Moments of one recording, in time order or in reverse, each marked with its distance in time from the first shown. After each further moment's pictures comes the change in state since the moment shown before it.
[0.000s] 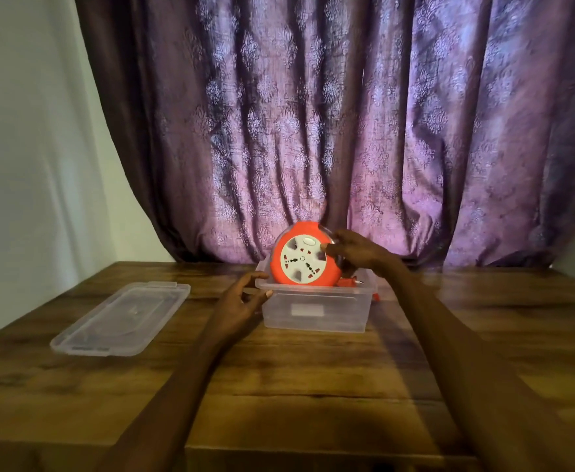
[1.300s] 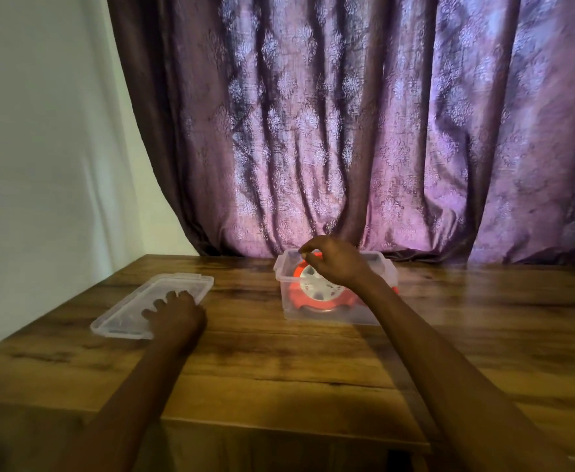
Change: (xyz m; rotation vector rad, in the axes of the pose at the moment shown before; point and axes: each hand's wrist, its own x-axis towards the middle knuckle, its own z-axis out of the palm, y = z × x) left_hand -0.041 -0.028 -0.103 1.134 0.249 -0.465; right_hand -0.006 -0.014 0.072 -0.621 0.207 -0.435
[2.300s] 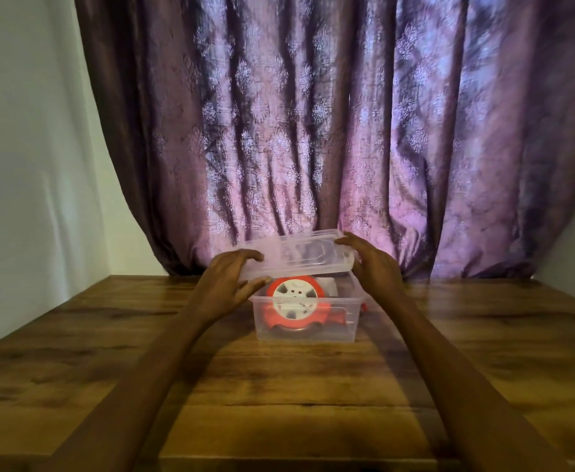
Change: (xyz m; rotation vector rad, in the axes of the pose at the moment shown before) left_hand -0.004 0.117 -0.074 -0.544 0.411 1.039; right_hand -0.051 0.074 -0.056 -0.128 0.369 0.112
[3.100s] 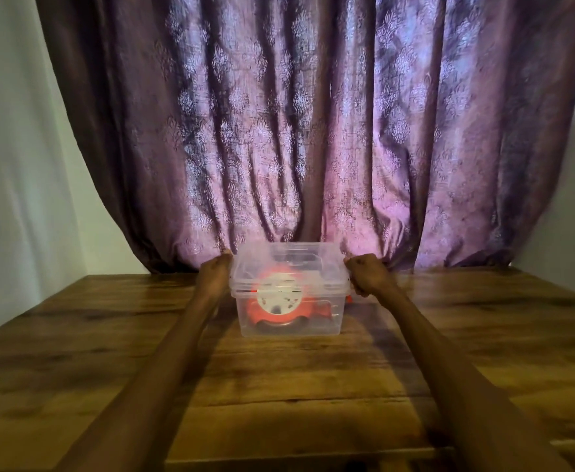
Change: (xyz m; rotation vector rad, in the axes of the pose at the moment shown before) left_hand 0.025 -0.008 0.056 -0.654 0.146 -1.028; right_hand -0.008 0.023 0.001 0.421 -0.289 0.662
